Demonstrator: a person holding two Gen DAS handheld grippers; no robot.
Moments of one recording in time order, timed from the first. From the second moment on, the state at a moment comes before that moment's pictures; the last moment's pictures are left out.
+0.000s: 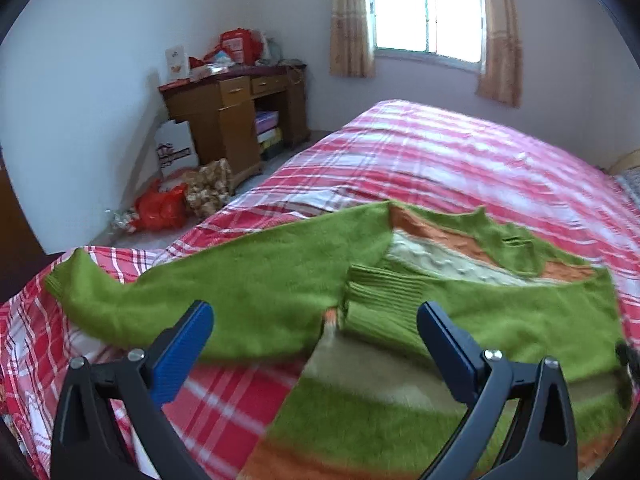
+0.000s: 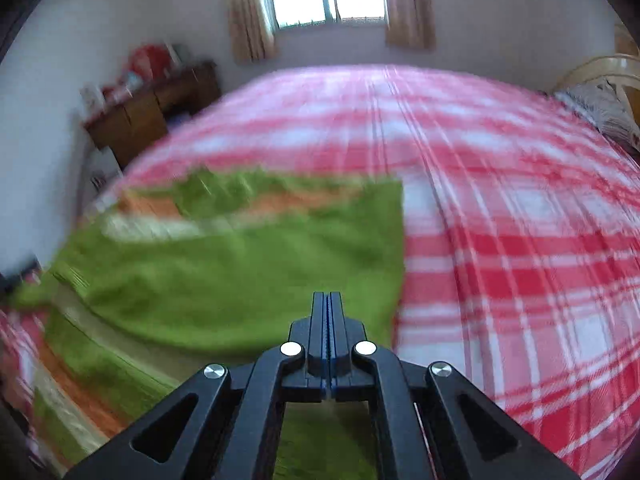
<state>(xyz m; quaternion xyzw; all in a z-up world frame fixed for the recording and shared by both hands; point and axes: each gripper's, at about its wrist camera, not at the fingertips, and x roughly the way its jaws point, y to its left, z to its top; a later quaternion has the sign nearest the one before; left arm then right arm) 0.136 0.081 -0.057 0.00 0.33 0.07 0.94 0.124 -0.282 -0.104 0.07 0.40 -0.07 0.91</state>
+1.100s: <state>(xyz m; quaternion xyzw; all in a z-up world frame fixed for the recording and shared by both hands) 0.120 0.418 -0.110 -0.35 0.33 0.34 0.81 0.114 -0.297 -0.122 0.11 0.38 -0.05 0.92</state>
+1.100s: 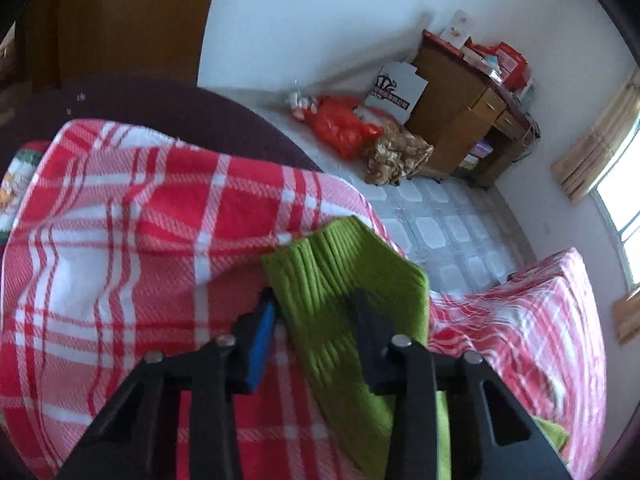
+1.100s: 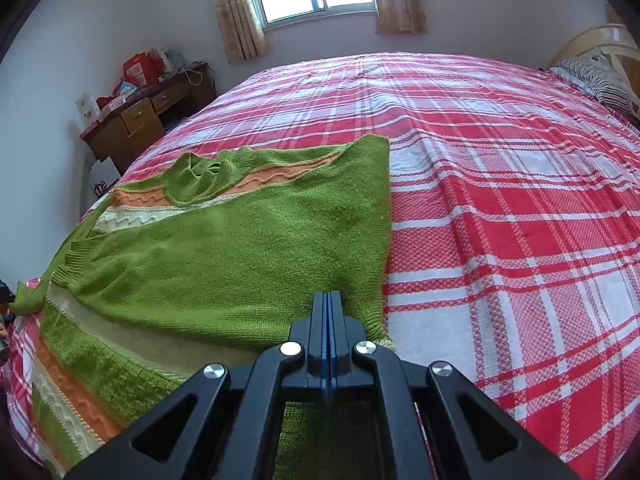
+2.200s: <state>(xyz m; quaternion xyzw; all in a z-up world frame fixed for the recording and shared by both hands) 0.129 -0.006 -0.051 0.02 0.32 -0.09 0.94 0.113 -0.299 -0.122 0.12 0.38 -0.05 0.92</state>
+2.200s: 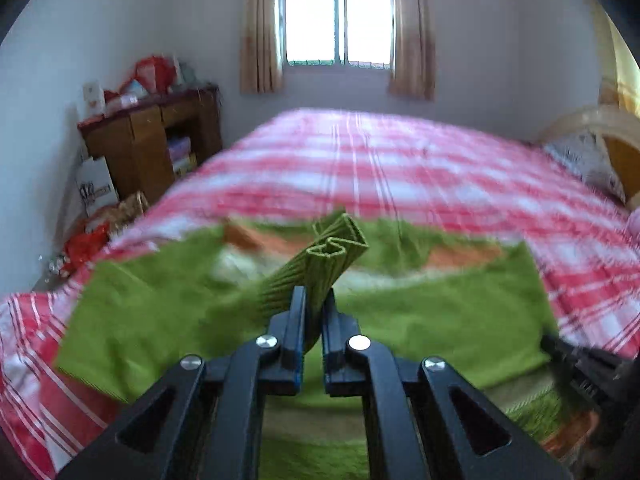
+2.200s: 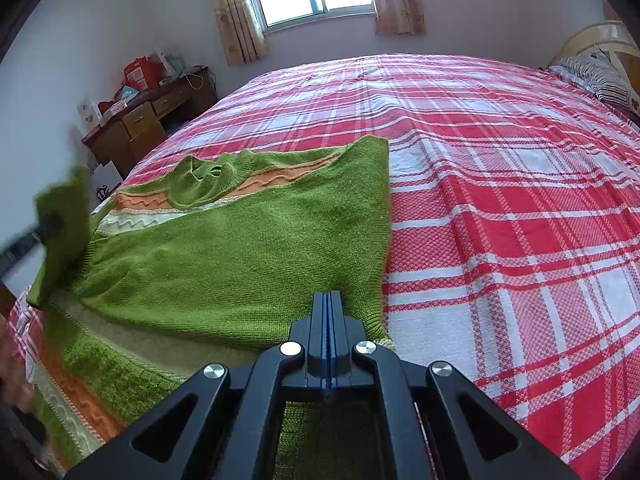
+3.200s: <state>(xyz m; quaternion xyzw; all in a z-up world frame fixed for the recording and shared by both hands) 0.045 0.137 -0.110 -0.13 0.33 0.01 0.94 0.208 -0.152 -0.126 0.25 0.40 0.12 0.87</state>
